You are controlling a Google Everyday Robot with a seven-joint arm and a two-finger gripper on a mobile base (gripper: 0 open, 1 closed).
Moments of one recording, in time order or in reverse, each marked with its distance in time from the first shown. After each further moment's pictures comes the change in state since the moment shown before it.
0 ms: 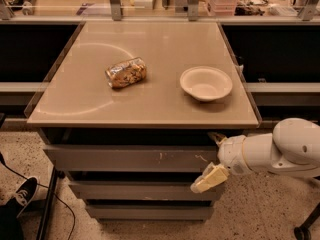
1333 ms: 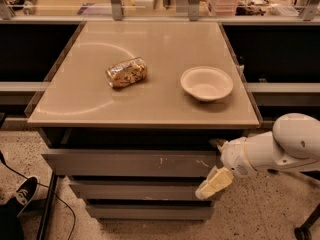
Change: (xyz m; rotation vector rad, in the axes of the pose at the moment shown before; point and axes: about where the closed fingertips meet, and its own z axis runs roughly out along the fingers) arm 0.018 0.011 -0.004 -0.092 0.084 0.078
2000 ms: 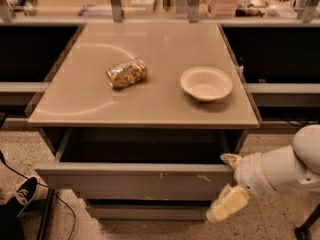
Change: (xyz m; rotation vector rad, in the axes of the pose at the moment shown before) arm 0.019 0.054 -0.029 -0.063 0.041 0.077
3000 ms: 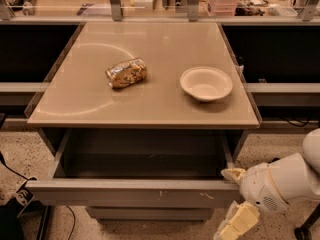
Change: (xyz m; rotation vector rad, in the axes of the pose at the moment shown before) arm 0.010 0.054 -0.021 -0.092 0.054 0.015
